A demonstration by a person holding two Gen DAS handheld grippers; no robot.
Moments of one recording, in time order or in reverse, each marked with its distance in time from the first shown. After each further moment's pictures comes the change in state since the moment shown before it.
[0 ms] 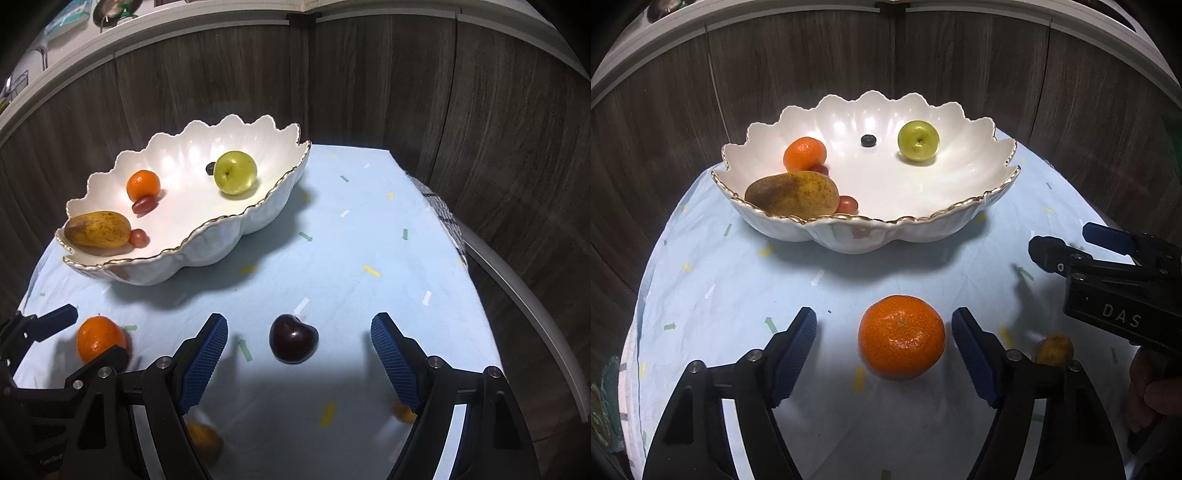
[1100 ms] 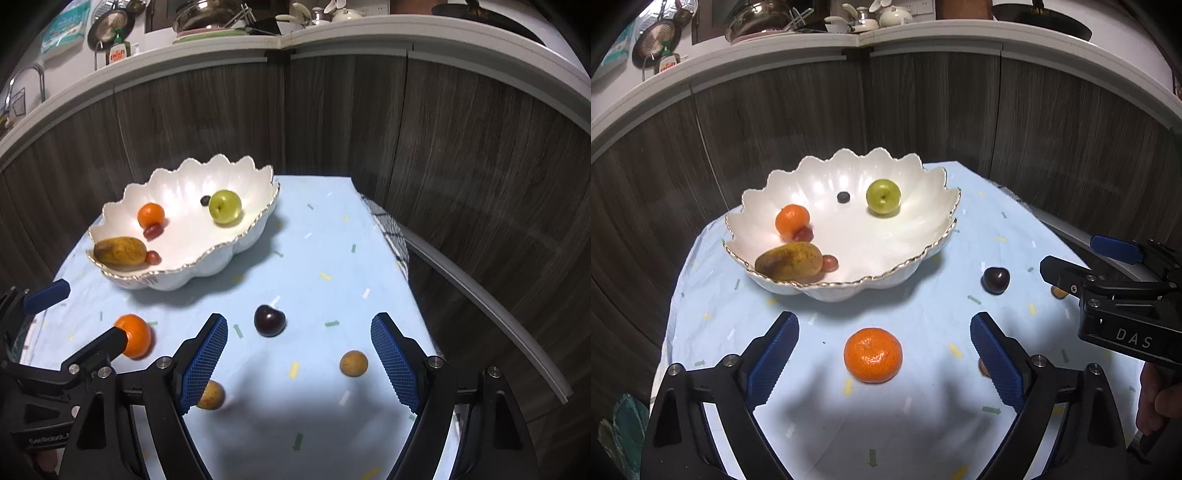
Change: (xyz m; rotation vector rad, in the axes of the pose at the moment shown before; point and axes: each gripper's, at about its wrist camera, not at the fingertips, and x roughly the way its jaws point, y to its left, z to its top) left arm -0.056 -0.019 0.021 0.100 -0.120 -0.033; right arm -0.076 -0.014 -0.007 0.039 -0.068 -0.064
